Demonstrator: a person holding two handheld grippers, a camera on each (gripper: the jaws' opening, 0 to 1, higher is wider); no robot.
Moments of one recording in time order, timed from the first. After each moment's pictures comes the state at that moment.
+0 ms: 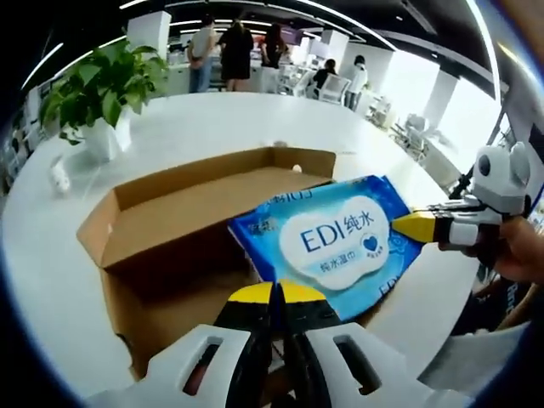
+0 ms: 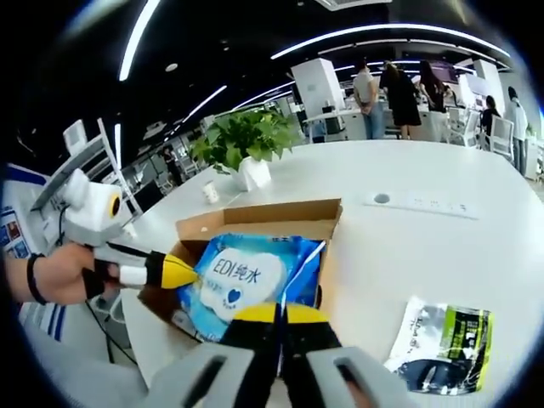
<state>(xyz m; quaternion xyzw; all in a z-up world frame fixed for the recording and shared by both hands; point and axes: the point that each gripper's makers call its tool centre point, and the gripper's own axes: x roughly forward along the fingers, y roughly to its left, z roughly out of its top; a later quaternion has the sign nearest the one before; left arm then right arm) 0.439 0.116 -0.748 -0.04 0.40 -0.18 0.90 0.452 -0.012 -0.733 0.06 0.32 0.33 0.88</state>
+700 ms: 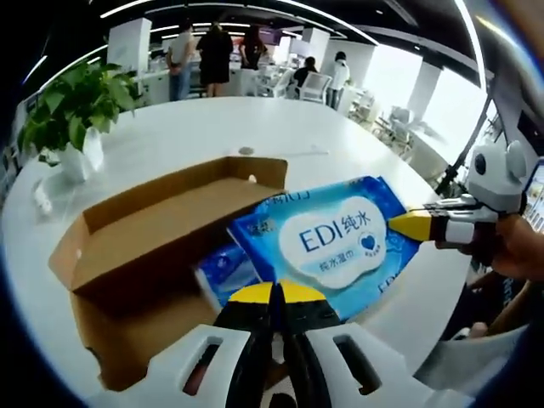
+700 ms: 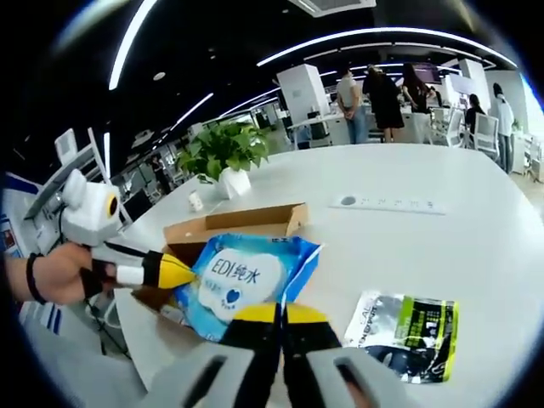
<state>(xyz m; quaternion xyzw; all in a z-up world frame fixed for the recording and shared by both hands) 0.442 0.054 -0.737 -0.02 0.39 -0.21 0.89 0.448 -0.075 -0.725 0.07 0.31 0.30 0.90</state>
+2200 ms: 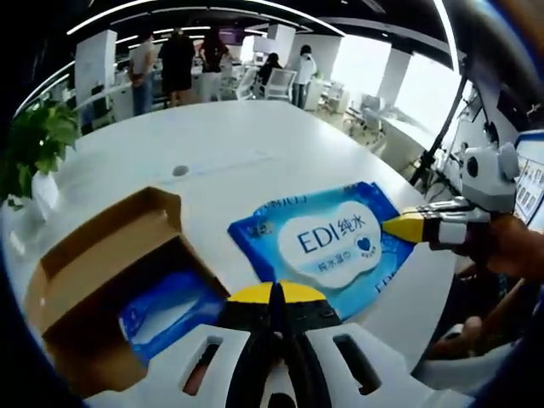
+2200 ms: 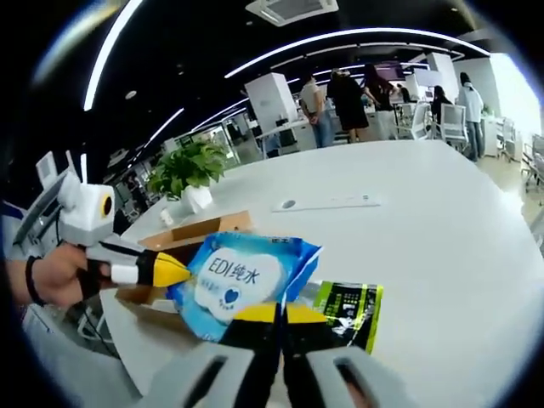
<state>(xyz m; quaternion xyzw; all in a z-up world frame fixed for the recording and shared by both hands) 0.458 -0.060 -0.731 0.01 0.39 -0.29 0.88 0.446 -0.190 -0.726 0.10 0.31 0.23 0.92</state>
